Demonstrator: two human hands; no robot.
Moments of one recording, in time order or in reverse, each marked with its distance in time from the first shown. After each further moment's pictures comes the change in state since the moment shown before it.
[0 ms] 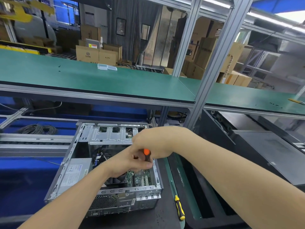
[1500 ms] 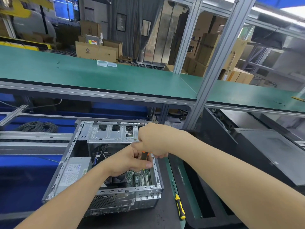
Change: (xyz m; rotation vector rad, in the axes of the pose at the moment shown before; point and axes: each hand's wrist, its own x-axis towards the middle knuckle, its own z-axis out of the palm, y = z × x) left_hand 0.006 -0.003 -0.002 -0.025 0.024 -0.023; right_hand 0.010 0.003 0.007 0.234 0.099 0.350
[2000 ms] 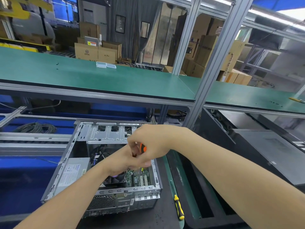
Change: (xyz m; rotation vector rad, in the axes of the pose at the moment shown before) left_hand -0.001 0.004 0.001 -0.021 -0.040 0.050; right_hand -0.003 0.007 0.003 -0.037 0.031 -0.252
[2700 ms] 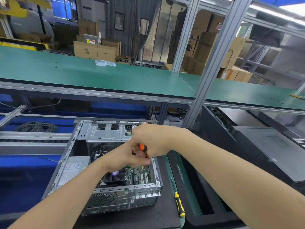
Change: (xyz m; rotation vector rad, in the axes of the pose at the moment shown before) left_hand 0.000 -0.003 -0.009 0.019 0.022 -0.037; right_hand 0.002 -0.002 0.002 -0.040 -0.020 -0.076
